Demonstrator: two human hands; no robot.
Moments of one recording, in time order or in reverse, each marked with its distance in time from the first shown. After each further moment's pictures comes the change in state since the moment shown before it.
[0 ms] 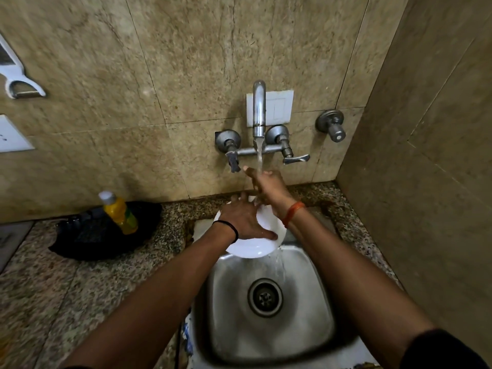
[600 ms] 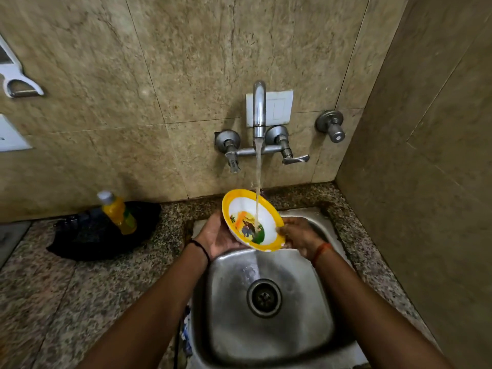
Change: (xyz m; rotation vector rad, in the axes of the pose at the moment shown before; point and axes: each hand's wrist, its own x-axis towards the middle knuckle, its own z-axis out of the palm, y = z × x) left_hand -0.022 -0.038 0.034 -2.084 -0.365 -0.419; right_hand -0.023 0.101 -0.055 0.038 -0.050 0.365
